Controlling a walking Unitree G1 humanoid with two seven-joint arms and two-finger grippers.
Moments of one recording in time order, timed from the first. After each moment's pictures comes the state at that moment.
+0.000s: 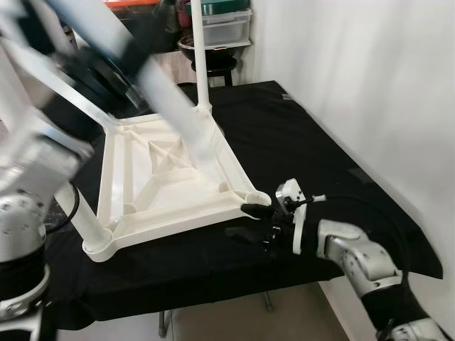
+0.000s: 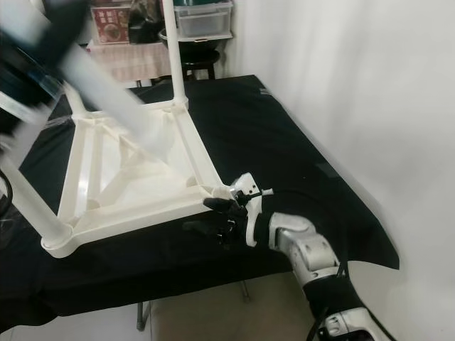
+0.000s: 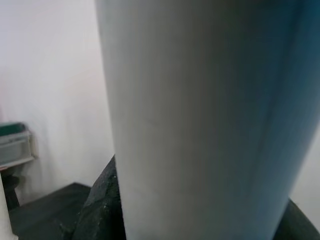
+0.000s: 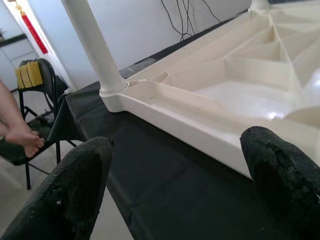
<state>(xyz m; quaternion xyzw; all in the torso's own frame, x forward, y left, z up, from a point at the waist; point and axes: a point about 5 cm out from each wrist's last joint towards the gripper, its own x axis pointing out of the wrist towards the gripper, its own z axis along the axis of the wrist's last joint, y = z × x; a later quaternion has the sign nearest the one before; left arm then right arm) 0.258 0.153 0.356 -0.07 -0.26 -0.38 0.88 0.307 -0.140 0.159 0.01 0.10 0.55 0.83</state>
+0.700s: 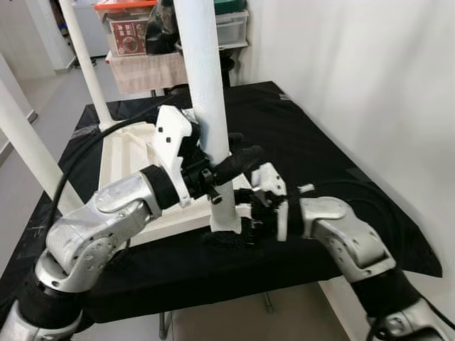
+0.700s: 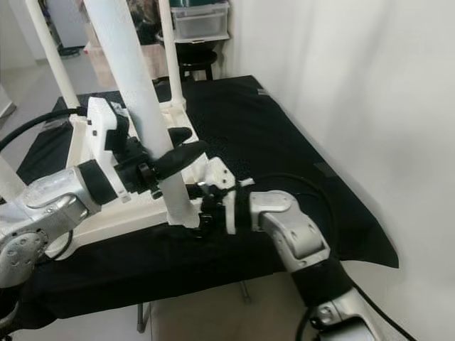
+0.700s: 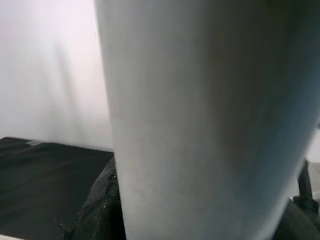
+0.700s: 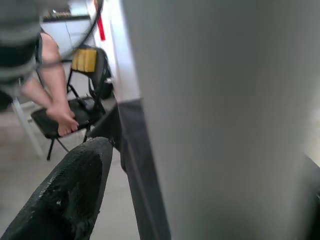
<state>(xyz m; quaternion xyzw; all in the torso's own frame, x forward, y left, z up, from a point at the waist) 0.259 0.088 0.285 -0.03 -0.15 -0.48 0.87 0.297 -0.075 0.202 -0.05 0.02 0.65 0.76</state>
